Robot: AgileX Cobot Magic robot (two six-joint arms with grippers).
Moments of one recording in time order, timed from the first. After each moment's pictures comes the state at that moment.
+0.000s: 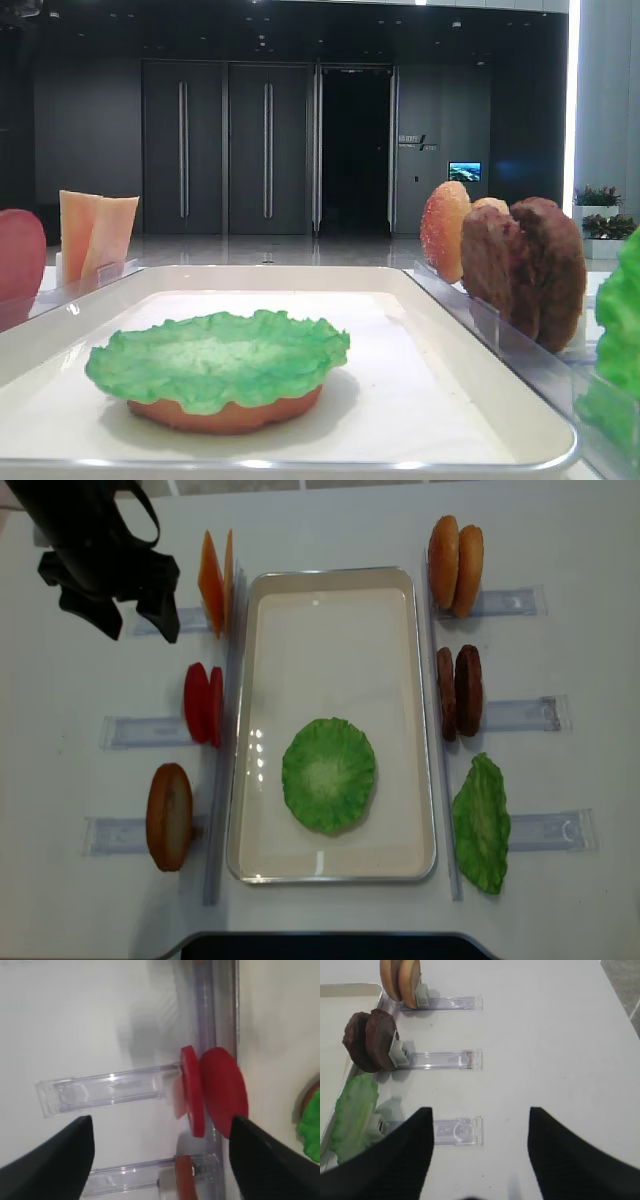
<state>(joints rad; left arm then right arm) -0.18 1.69 -1.39 0.00 1.22 -0.07 0.02 -0.01 -0.50 0.08 1.13 -0.05</state>
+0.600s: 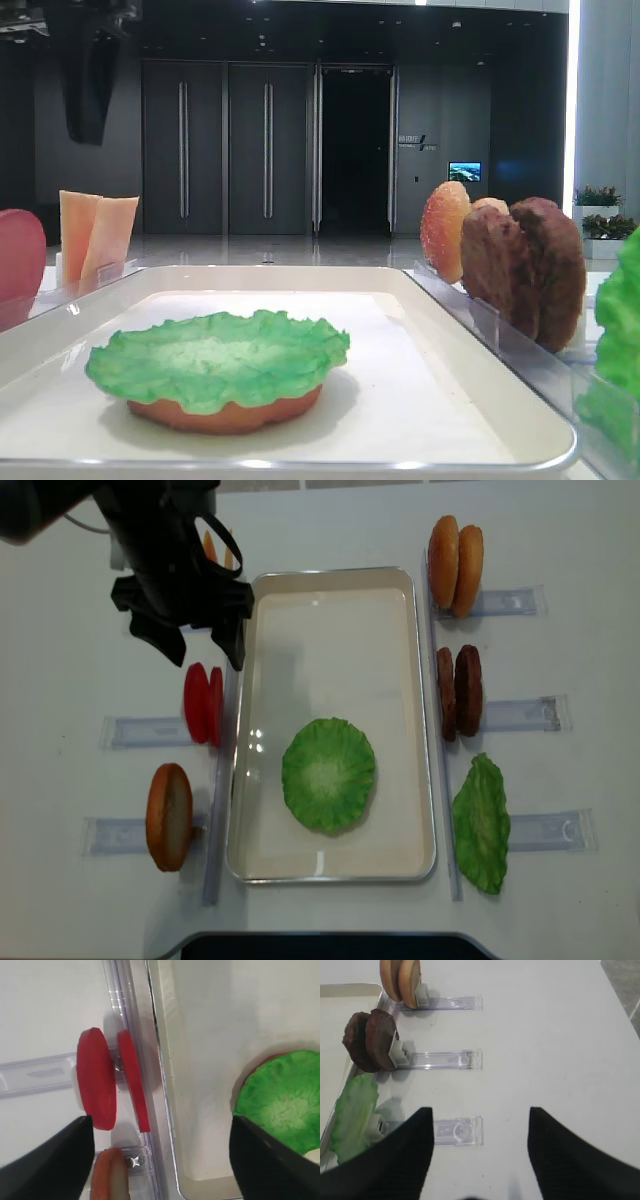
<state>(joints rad) -0.39 1.73 -1.39 0.00 1.22 -0.28 0.02 -0.01 -0.50 0.08 1.13 -0.05</state>
